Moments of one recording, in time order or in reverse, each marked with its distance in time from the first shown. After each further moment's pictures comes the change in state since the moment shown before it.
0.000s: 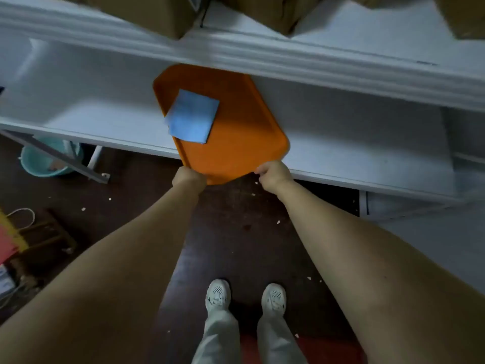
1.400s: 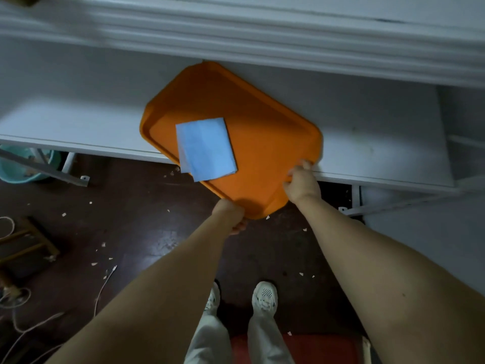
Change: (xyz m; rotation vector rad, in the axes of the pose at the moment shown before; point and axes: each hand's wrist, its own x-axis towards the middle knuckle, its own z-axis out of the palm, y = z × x) left_hand -0.047 0.020 0.157 -0.015 -0.492 -0.200; right_hand 0.041 0.135 -0.045 -0.210 0.171 0.114
